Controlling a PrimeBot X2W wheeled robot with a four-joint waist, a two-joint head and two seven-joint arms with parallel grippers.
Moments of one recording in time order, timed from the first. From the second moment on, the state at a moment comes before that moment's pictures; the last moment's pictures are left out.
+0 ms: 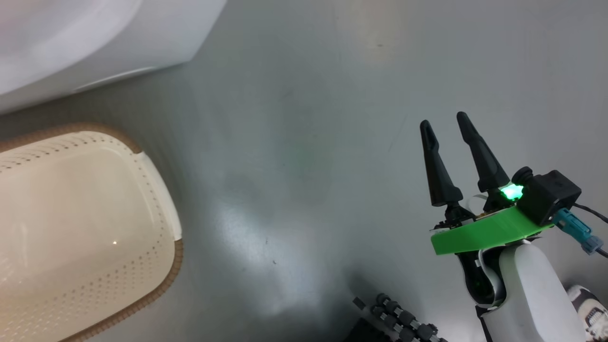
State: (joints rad) left arm -1.58 0.51 -0.03 0.88 -0.20 -0.13 -0.17; right arm -0.36 -0.05 0.09 0.11 0.32 0.13 -0.26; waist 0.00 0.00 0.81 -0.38
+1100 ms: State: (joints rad) left arm -1.75 0.52 -0.12 1.18 -0.17 -0.12 -0.24; right arm -0.39 -0.04 0.11 0.13 0.33 0.13 -0.26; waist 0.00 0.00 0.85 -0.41
